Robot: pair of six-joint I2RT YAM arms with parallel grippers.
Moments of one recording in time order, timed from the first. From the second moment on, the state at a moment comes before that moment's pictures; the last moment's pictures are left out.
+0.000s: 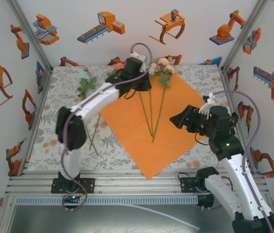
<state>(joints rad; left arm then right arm) -0.71 1.92 1.78 -0.39 -0.02 -0.43 0.25 0.70 0.78 -0.50 -0.36 0.59</state>
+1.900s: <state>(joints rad) -0.10 1.99 1.39 -0.58 -0.12 -0.27 0.45 0.90 0.78 -0.31 -0.39 0.61</state>
